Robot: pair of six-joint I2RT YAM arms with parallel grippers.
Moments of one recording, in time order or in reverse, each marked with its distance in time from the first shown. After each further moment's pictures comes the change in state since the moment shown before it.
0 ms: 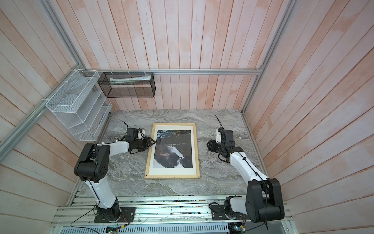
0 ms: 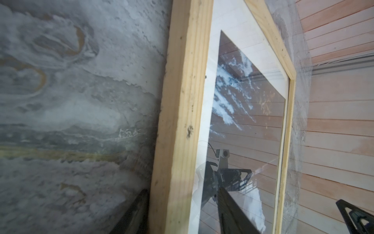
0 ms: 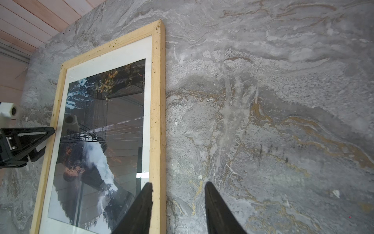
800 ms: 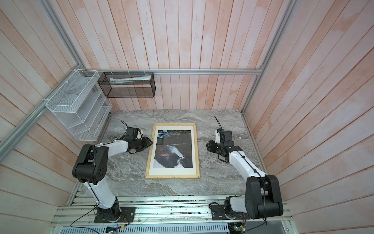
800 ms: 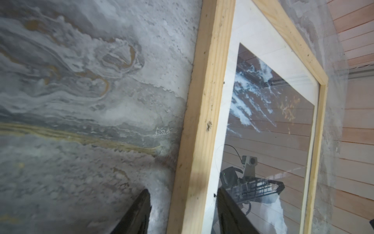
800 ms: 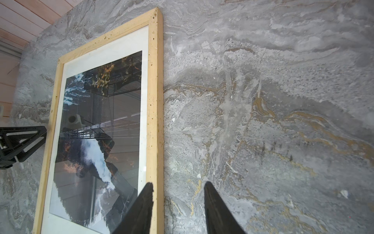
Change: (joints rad) left arm 0.001 -0.040 0.012 -0.113 -0.138 0.053; right arm 0.005 0.038 0.002 0.000 0.000 0.000
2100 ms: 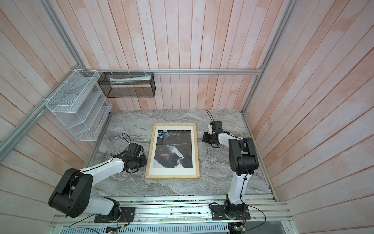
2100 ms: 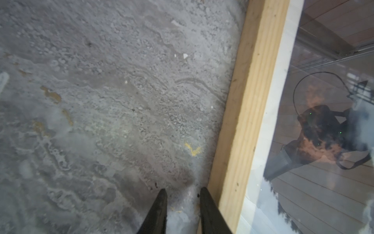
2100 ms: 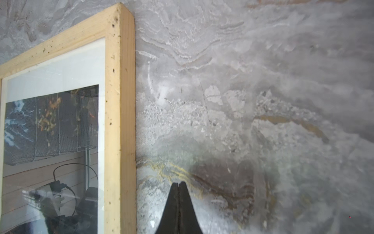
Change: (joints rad) left arm -0.211 -0.402 -0.360 -0.180 -0.343 -0.074; right arm 0.003 0.627 0.417 0.086 -0.033 -0.045
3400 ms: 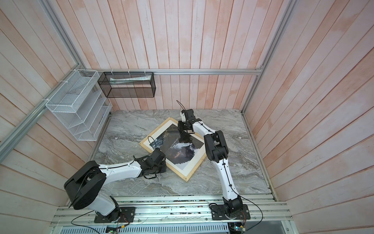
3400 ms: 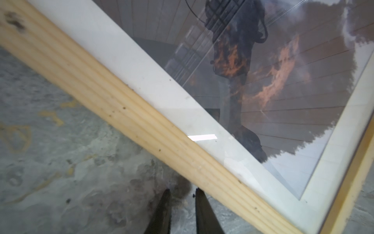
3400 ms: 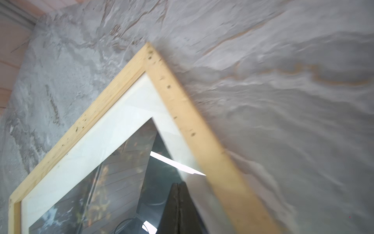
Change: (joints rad) left arm -0.420 0.159 0.094 0.110 -0.039 -0.189; right arm 0.315 0.521 0.826 -0.176 -0.034 0.004
